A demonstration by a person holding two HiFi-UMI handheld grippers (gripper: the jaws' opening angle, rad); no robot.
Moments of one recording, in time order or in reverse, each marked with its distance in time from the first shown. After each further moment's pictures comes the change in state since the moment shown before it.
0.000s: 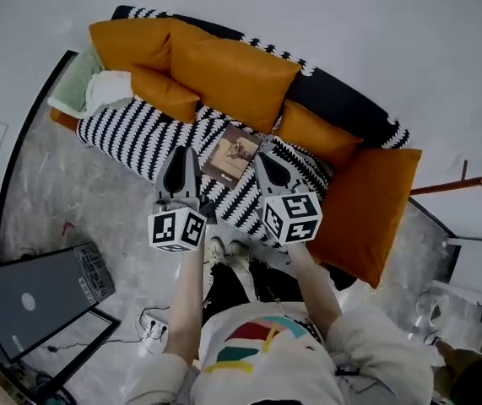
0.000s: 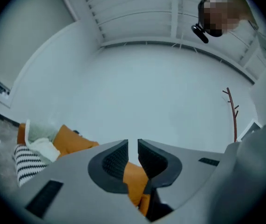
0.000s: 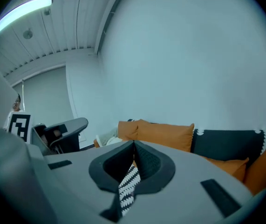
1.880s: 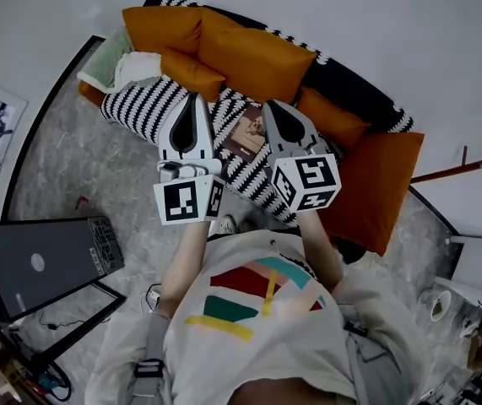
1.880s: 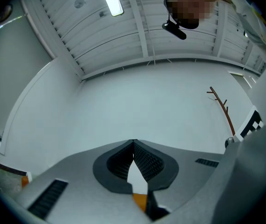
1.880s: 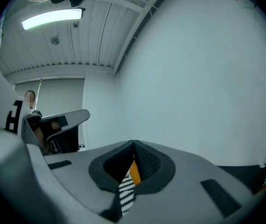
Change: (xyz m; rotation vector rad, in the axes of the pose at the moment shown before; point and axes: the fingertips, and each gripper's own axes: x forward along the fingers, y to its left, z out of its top) left arm -0.066 -0.069 0.177 0.289 -0.250 -0.039; right arm -0.067 0.108 0.129 -0.154 -0.271 0.080
